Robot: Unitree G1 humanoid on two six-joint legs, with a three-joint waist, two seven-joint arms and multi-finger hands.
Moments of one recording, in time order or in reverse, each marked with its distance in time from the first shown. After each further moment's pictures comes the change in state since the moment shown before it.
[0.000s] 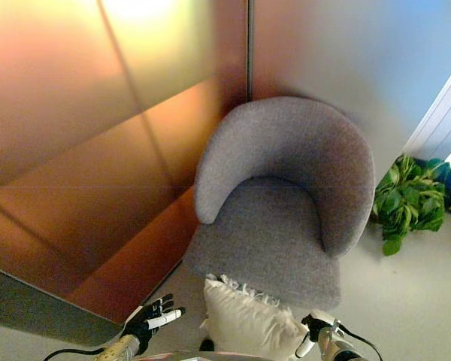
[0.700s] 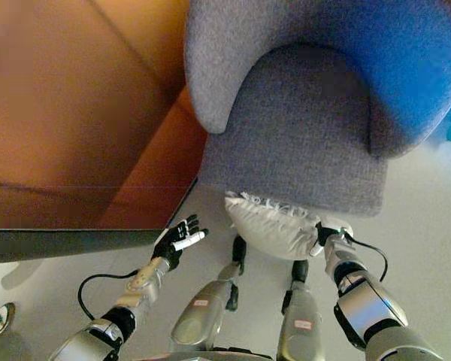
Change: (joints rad) left arm -0.361 -0.045 -0.123 -0.087 -0.237 -0.080 0.067; right arm -0.527 -0.114 0.061 0.062 0.012 0.077 -0.025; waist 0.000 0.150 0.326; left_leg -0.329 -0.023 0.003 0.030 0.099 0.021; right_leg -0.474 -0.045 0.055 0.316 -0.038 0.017
